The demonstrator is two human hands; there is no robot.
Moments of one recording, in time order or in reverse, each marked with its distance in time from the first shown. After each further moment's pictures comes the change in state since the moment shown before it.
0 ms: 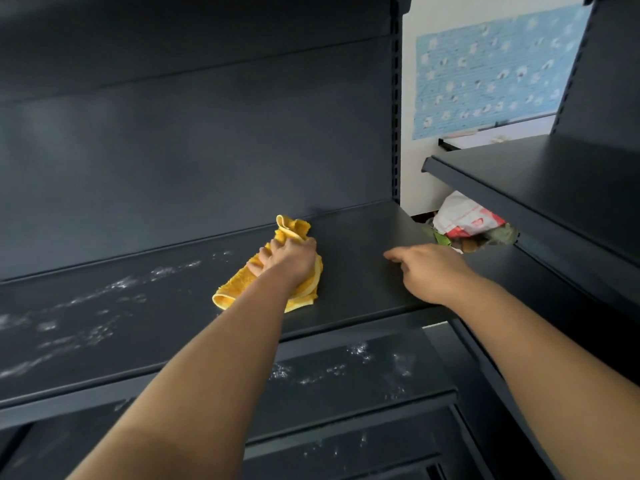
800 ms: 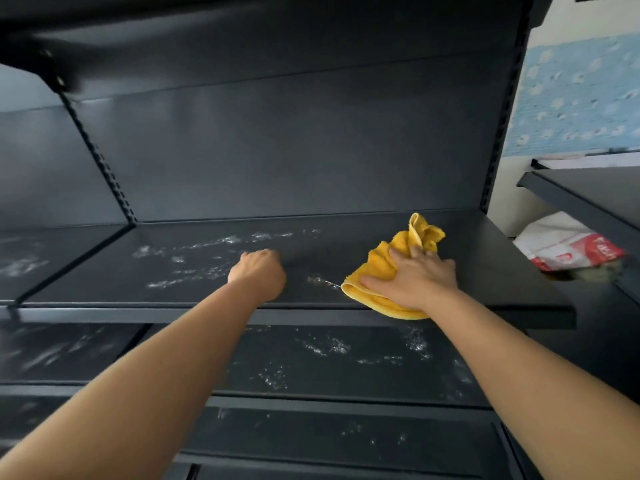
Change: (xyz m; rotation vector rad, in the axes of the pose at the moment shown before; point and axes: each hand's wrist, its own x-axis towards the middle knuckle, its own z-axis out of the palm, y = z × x) left_hand -0.064 -0.167 -0.070 0.228 0.197 -0.028; right_hand 0.003 -0.120 0.027 -0.068 -0.043 -0.058
